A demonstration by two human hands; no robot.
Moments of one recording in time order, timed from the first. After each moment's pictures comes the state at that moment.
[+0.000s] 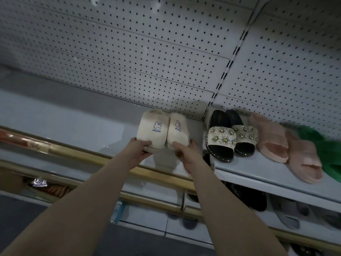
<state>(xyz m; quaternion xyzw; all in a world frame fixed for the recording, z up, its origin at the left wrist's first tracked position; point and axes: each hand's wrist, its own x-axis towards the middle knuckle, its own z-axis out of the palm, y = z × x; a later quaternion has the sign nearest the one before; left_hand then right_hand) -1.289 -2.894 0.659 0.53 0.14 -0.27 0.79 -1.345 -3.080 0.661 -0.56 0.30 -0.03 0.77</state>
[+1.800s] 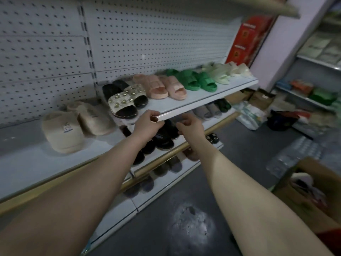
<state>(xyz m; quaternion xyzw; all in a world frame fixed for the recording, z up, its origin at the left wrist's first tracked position) -1.480 -3.018 0.772 0.72 -0.40 -0.27 0.49 -1.626 -3.105 0.756 -0.69 0.50 -0.31 0.42</state>
